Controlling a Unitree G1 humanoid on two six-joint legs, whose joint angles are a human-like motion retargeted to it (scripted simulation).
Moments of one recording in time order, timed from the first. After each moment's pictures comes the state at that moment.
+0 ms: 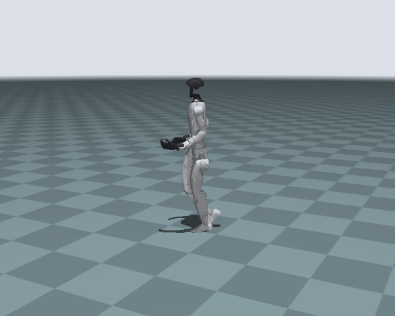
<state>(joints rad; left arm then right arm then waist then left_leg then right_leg) 0.16 -0.11 0.04 0.38 -0.65 -0.41 -0.55 0.41 -0.22 0.06 0.37 -0.26 -0.53 -0.05 -0.14 0.16 -0.04 -0.13 -0.02 0.22 0.24 -0.28 0.26 -0.29 0.06 -0.28 0.83 0.18 -0.24</state>
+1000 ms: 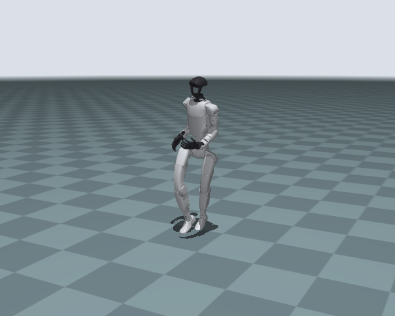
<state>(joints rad) 0.15 -0.05 0.03 0.24 -0.67 -0.46 -0.50 0.69 -0.27 0.08 0.33 -0.02 -0.58 0.07 -0.35 0.10 0.00 -0.04 -0.09 0.10 0.22 -0.03 0.16 -0.47 0.05 -0.26 0.63 0.13 -0.06</state>
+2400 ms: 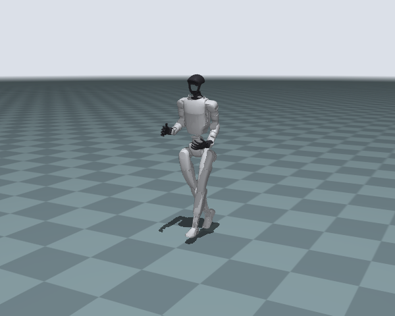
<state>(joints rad) 0.35 -0.03 0.07 0.24 -0.67 -0.35 -0.67 0.21 -0.16 0.14 0.00 -0.03 -0.52 -0.05 -0.09 -0.05 -0.01 -0.37 -0.09 0.19 0.10 -0.01 -0.04 0.15 0.12 -0.23 0.12 0.41 -0.12</state>
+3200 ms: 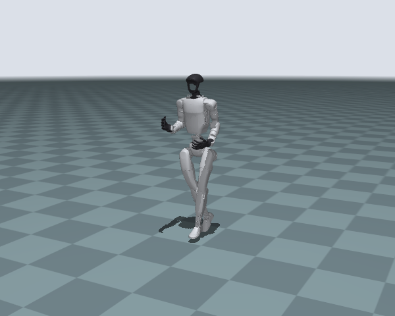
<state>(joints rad) 0.40 -0.01 0.09 0.24 -0.60 -0.36 -0.63 0.09 -0.16 0.23 -0.04 0.34 -0.55 0.10 -0.11 -0.04 -0.06 -0.37 -0.10 0.21 0.22 0.08 0.04 0.06 0.11 -0.13 0.11 0.35 -0.09</state>
